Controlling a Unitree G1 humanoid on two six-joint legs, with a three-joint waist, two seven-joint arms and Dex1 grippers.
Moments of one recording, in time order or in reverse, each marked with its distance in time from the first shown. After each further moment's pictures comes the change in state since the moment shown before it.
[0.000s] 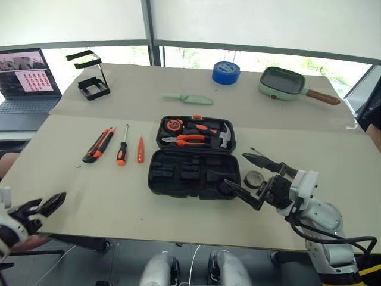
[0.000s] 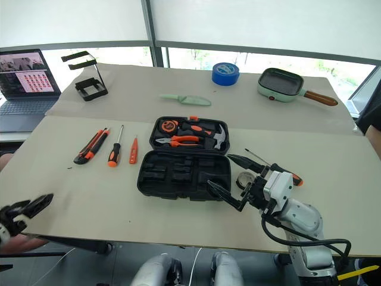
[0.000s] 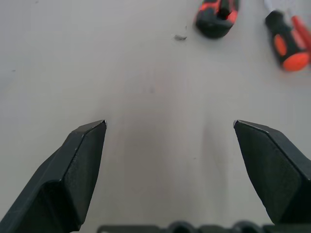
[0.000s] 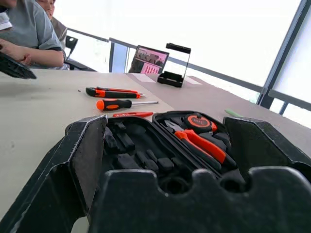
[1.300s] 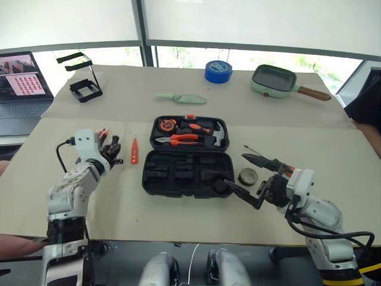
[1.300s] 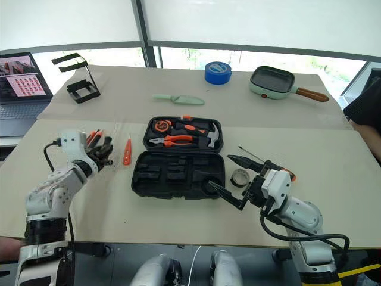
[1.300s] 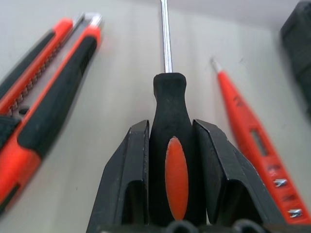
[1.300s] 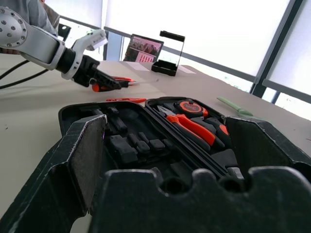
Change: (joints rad) left arm -0.639 -0.265 -0.484 0.263 0.458 -0.294 0.133; right arm -0.021 -0.019 -0.002 0.043 -0.012 -0.002 0.018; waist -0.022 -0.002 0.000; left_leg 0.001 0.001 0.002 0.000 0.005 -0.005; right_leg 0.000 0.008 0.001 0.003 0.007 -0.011
